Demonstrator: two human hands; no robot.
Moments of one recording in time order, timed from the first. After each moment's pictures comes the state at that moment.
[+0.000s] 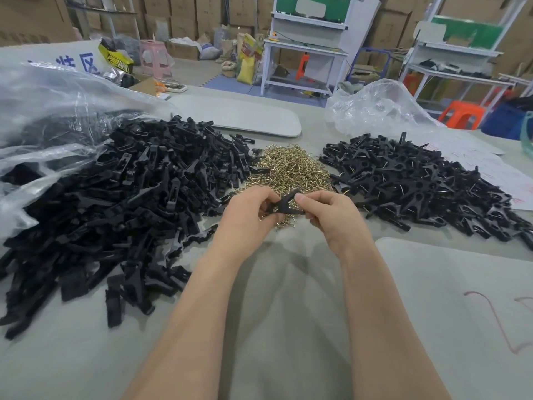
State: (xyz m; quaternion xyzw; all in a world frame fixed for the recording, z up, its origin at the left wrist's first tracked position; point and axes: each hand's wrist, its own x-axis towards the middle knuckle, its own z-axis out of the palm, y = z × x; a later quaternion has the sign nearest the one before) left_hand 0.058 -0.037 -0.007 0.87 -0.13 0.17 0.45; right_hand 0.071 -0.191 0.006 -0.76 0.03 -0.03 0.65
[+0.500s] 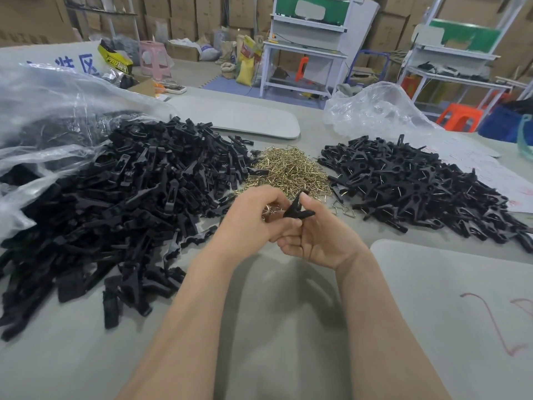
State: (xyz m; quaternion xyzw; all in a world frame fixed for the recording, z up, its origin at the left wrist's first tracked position) left_hand 0.049 -0.036 0.005 0.84 -0.21 0.14 0.49; right_hand 0.064 -0.194 -0.002 -0.55 -0.06 0.33 0.77
